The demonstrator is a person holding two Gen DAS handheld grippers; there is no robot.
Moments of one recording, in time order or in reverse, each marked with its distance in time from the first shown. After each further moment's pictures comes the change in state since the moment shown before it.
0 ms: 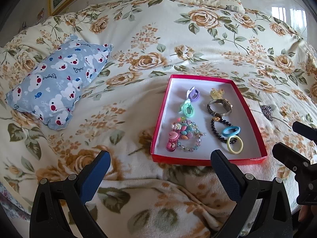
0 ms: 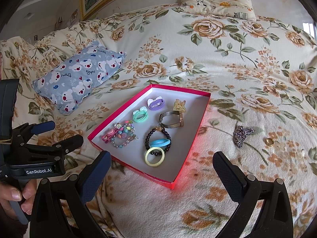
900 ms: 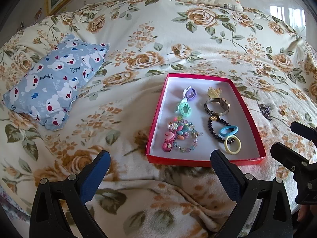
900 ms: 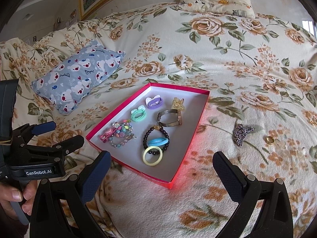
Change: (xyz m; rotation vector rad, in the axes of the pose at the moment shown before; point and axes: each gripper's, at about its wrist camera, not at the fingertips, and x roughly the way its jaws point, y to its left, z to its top) left arm 0.005 -0.006 0.001 0.005 0.007 -0.014; right arm 0.003 -0.005 -0.004 0.016 0.010 0.003
